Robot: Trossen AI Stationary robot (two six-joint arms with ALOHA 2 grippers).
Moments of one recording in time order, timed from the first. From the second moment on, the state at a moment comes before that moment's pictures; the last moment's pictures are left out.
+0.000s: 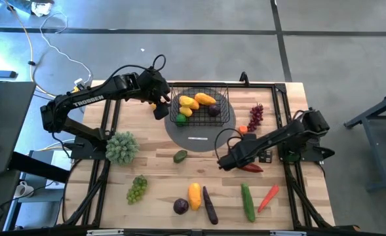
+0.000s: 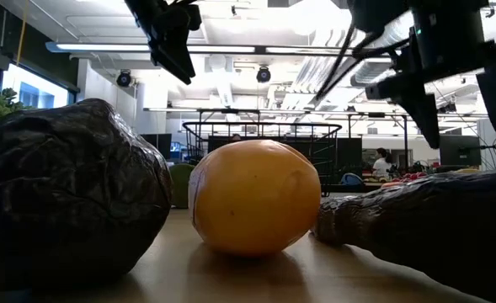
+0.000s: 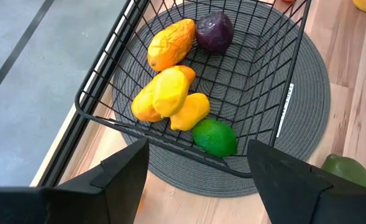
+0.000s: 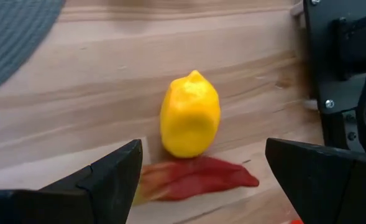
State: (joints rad) left arm 0.55 1.36 1.29 -0.84 -0.04 0.11; right arm 0.33 1.74 1.22 -1.42 0.13 2.08
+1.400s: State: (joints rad) left arm 0.55 1.36 1.29 -0.85 -0.11 0.16; right arm 0.28 1.74 1.17 -1.13 0.17 1.86
